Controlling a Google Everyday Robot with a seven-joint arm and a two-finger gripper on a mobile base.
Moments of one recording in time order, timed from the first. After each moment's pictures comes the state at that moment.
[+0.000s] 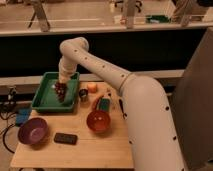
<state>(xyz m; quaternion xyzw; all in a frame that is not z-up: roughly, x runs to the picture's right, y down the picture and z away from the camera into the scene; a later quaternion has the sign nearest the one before) -0.242 -0.056 0.811 -0.23 -0.28 -0.10 0.93</state>
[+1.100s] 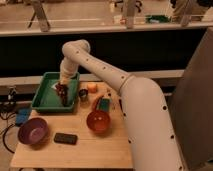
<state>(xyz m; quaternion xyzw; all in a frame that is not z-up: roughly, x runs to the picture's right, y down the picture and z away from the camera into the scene) -0.240 -0.051 0.823 -0.23 -0.29 -0.09 0.92</state>
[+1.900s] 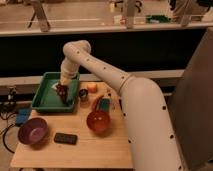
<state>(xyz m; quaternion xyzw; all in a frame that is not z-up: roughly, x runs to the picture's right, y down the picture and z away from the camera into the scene) -0.238 -0.048 0.826 -0.24 -0.29 -0.09 0.92</state>
